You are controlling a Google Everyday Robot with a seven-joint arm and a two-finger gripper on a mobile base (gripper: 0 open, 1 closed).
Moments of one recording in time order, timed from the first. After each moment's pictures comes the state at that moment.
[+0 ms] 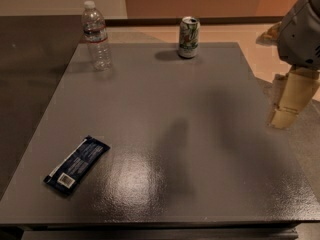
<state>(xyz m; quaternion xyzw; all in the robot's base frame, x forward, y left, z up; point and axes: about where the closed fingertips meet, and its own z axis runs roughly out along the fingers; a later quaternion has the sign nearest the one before) 0.436 -0.190 0.978 -0.64 0.75 -0.03 0.17</state>
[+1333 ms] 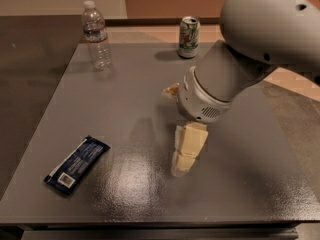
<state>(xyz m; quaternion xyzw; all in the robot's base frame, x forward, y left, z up) 0.424 -0.028 0.868 -0.71 0.66 0.14 0.20</state>
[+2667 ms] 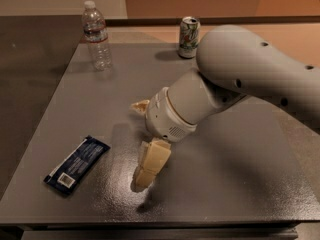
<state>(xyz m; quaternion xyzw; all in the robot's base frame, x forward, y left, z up) 0.403 0.053 0.845 -0.69 0.62 0.25 0.26</state>
